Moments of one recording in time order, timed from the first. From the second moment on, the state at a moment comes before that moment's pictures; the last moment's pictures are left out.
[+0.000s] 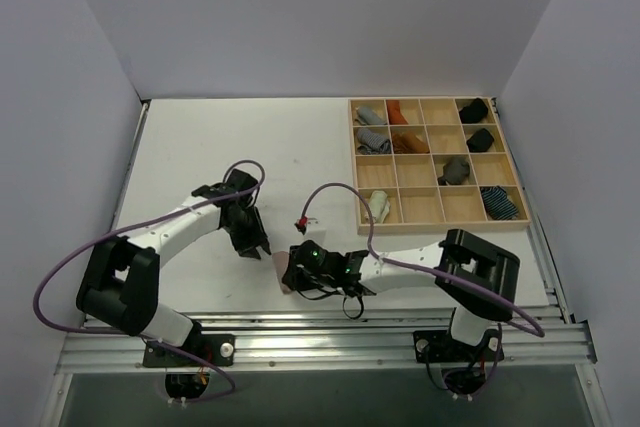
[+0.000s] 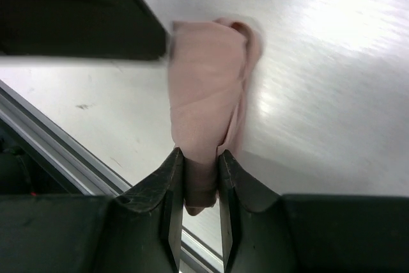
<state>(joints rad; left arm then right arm) -0.47 1.49 0.86 -0.68 0.16 -0.82 1.18 1.72 0.79 0.19 0.17 0.92</state>
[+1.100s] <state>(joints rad) -0.33 1.27 1.22 -0.99 0.40 -0.77 0.17 1.38 0.80 -0.38 0.28 0.65</state>
